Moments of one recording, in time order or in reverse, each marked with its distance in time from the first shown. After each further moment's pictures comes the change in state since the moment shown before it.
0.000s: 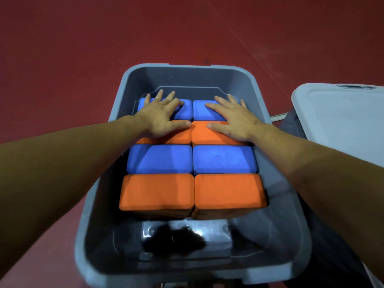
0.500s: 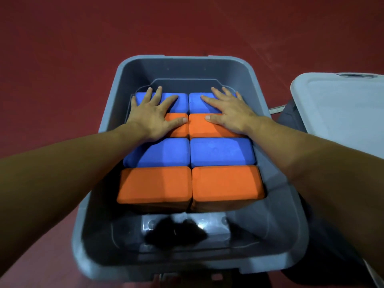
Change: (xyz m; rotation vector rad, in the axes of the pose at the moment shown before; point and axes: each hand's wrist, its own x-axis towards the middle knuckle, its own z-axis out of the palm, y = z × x) left_hand -0.017 0.004 0.023 0.067 0.088 -0.174; right_hand 0.004 -0.006 0.004 -0.022 -0.022 0.027
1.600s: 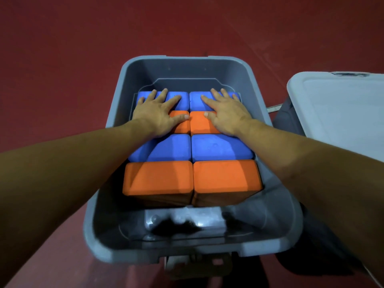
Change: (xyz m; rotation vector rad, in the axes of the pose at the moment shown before) left_hand -0.003 0.009 -0.012 0.032 -0.059 -0.017; right_hand -0.007 -0.022 0.005 -0.071 0.052 0.083
